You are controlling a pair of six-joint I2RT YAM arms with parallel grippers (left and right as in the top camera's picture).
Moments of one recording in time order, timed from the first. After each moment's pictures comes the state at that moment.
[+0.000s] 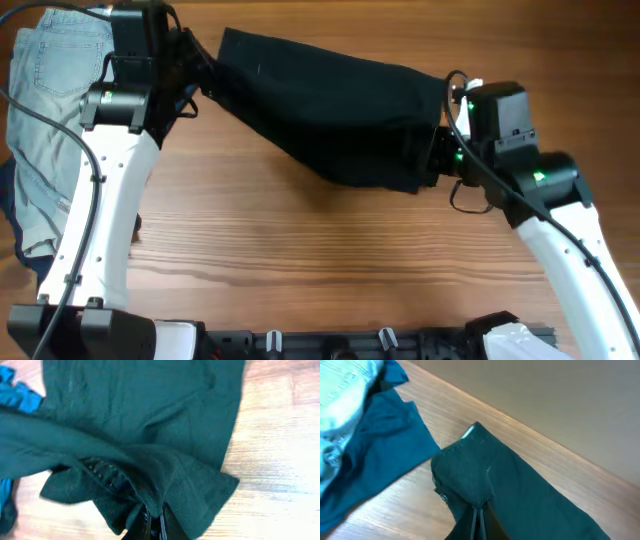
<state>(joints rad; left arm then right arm) -0.08 1.55 1.50 -0.65 -0.08 -0.54 0.27 1.24 1.19 -0.88 -0.08 0.47</state>
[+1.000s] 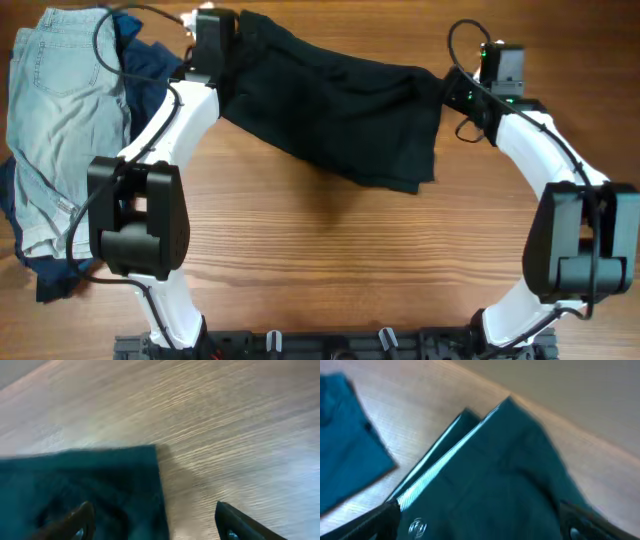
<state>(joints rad) -0.16 2.02 1.50 -0.25 -0.14 -0.55 -0.01 1.84 1.19 -0.23 -0.03 0.38</state>
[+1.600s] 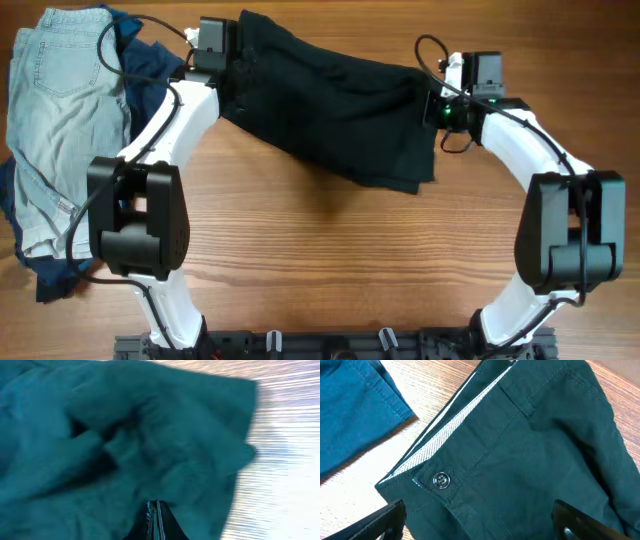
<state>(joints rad) -0.16 2.01 1.50 -0.43 -0.13 -0.55 0.06 1.89 1.20 -0.32 -0.26 0.19</state>
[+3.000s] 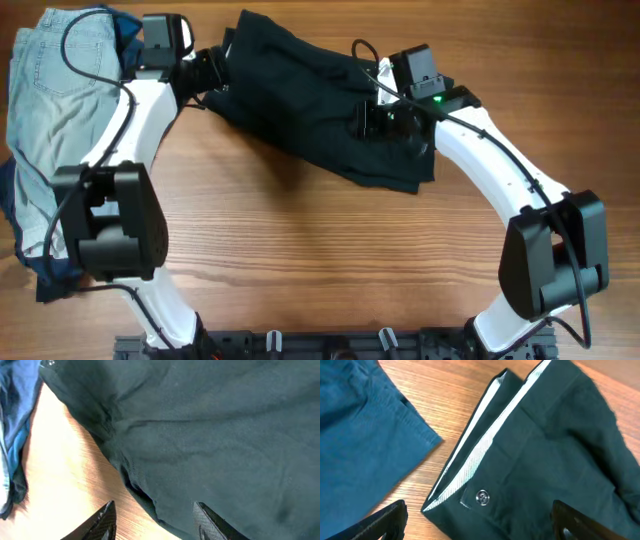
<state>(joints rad) 0.01 2.00 1.50 -0.42 0.11 -0.32 0.34 1.81 1.33 -0.61 -0.38 0.35</state>
